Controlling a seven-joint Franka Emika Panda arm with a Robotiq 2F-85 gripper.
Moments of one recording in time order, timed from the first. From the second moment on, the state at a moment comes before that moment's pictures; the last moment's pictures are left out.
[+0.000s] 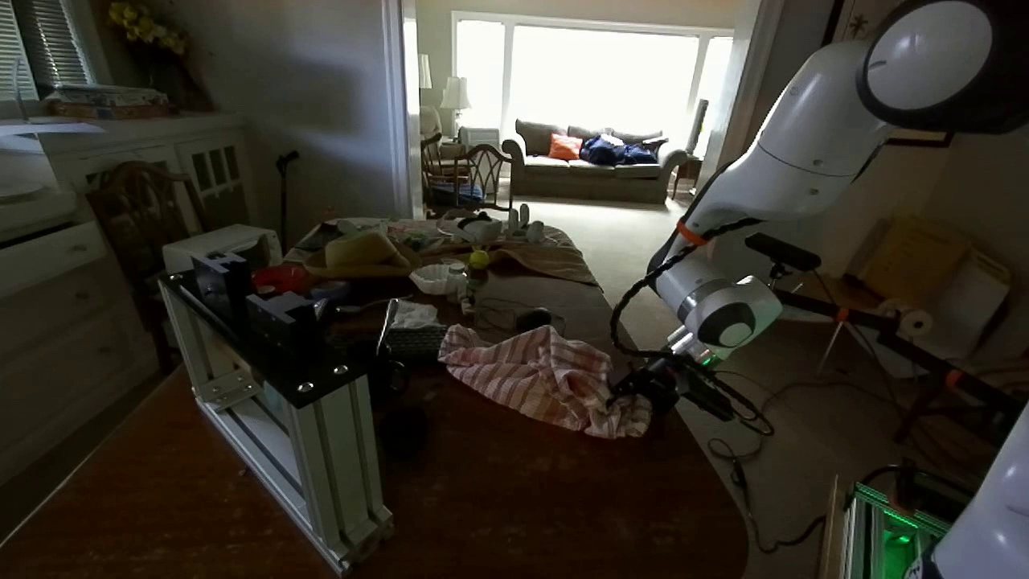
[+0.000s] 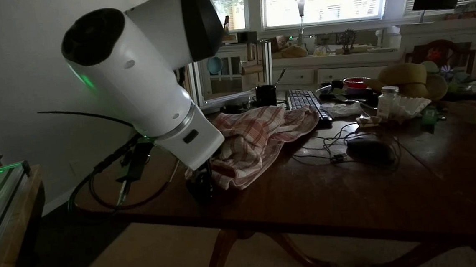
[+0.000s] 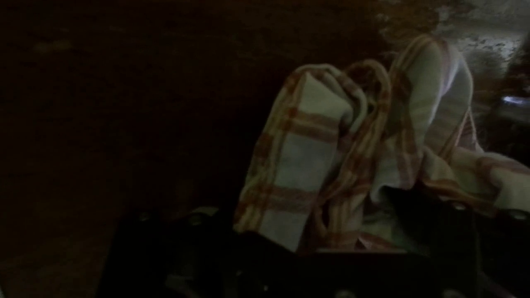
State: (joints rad) arm -0.15 0.38 -0.26 -2.46 1.68 2.51 -1.27
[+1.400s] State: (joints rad) arm -0.16 0.08 -0.28 -2.59 1.24 2.63 -1.05
